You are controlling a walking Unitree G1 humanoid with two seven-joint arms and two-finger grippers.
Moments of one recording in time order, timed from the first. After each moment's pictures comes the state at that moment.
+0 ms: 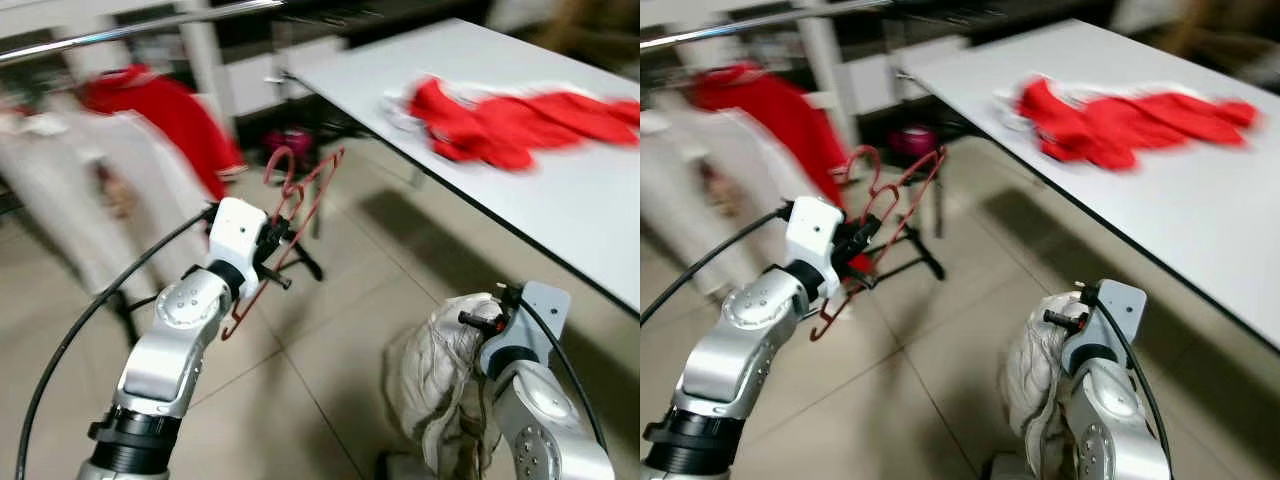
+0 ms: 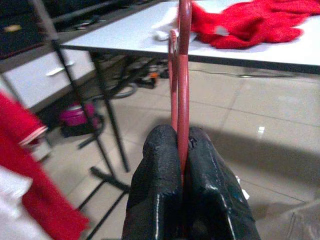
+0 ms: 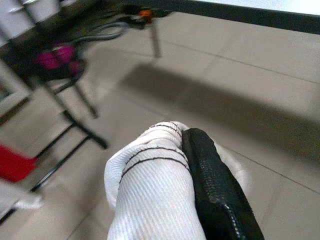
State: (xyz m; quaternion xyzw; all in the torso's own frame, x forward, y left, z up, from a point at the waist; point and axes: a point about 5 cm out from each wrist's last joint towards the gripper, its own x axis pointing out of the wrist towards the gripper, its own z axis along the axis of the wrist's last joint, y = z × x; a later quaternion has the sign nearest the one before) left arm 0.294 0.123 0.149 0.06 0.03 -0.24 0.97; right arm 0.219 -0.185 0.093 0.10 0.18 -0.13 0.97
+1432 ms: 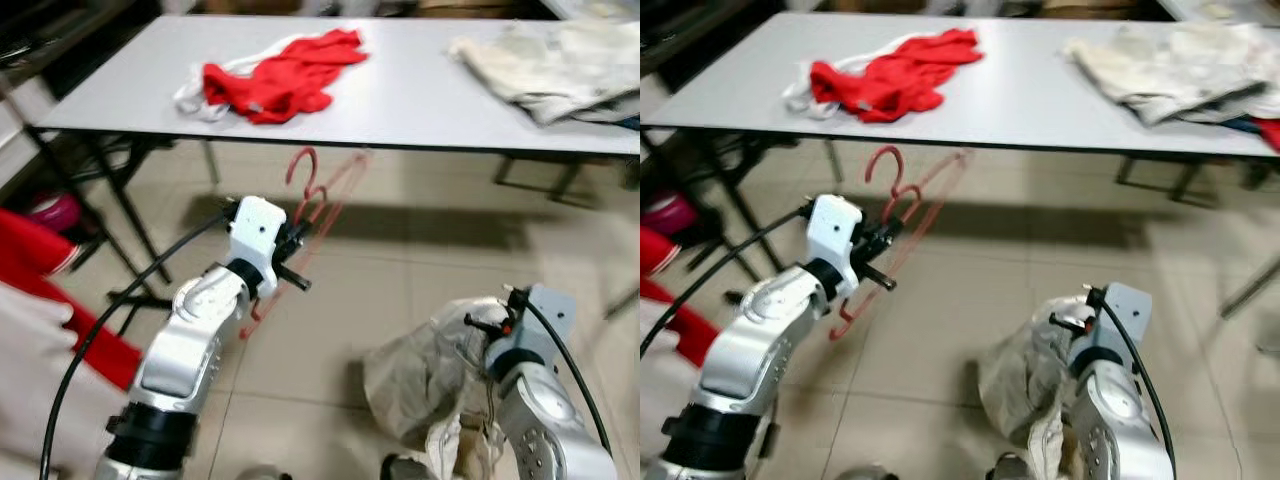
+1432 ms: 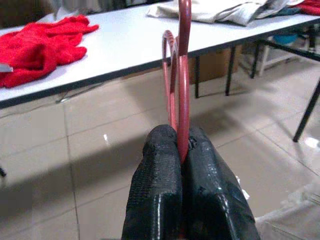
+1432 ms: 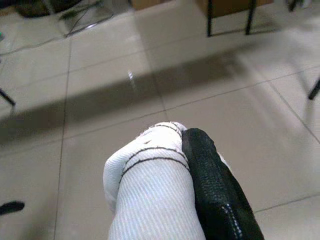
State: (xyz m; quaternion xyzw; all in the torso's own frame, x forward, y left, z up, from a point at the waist) left arm 0.295 0.117 0.149 0.06 0.04 -0.26 0.96; right arm 0.219 -0.183 0.094 0.10 0.18 -0.13 0.97
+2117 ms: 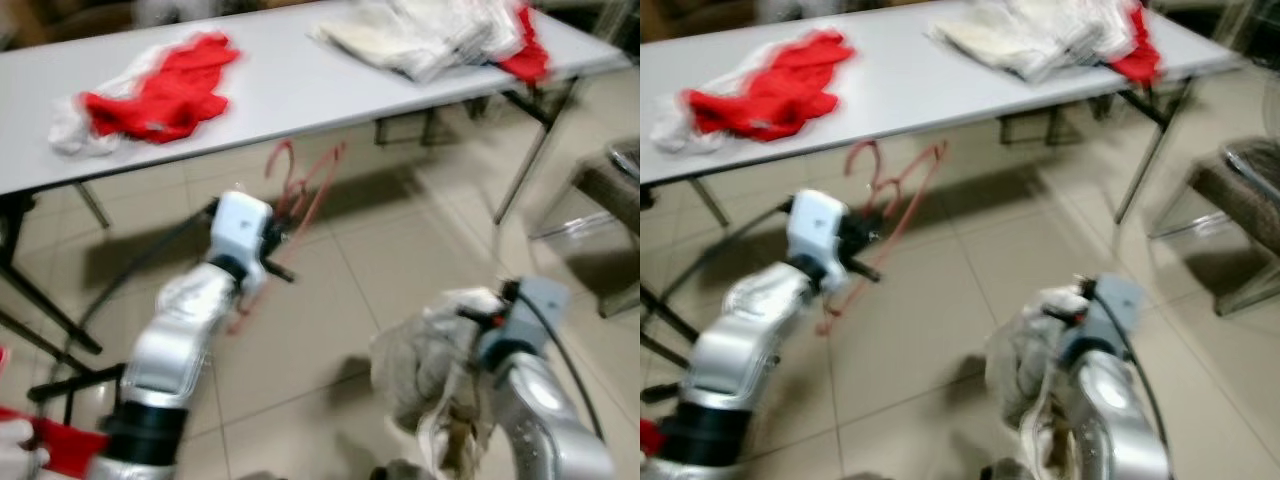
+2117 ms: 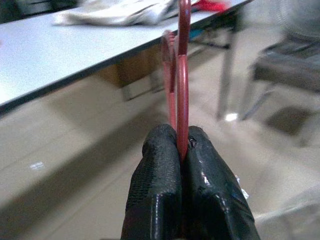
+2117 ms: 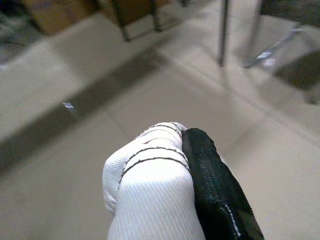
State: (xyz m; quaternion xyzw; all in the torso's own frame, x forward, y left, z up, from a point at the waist) left arm 0.296 0.110 0.152 0.04 0.03 -0.25 0.97; right arm 0.224 -0.186 0.096 0.09 0.17 -0.13 0.97
